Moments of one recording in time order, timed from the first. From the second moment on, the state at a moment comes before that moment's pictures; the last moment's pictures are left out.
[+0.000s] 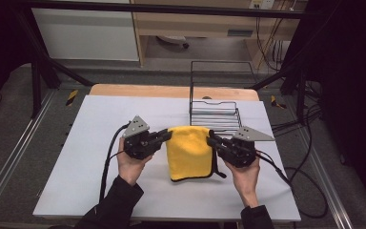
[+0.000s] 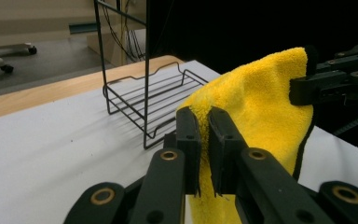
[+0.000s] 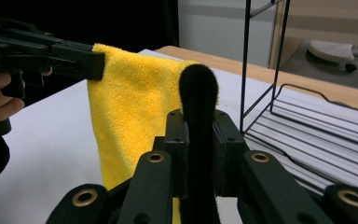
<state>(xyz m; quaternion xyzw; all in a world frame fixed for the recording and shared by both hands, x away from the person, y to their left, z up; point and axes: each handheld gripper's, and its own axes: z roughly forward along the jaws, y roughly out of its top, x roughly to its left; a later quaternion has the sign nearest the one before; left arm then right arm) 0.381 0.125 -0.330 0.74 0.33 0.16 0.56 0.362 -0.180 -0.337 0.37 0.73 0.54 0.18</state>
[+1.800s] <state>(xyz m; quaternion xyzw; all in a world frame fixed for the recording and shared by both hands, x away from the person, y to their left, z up) 0.412 0.084 -0.215 0.66 0.28 0.23 0.66 0.370 -0.210 -0.222 0.34 0.64 0.62 0.31</state>
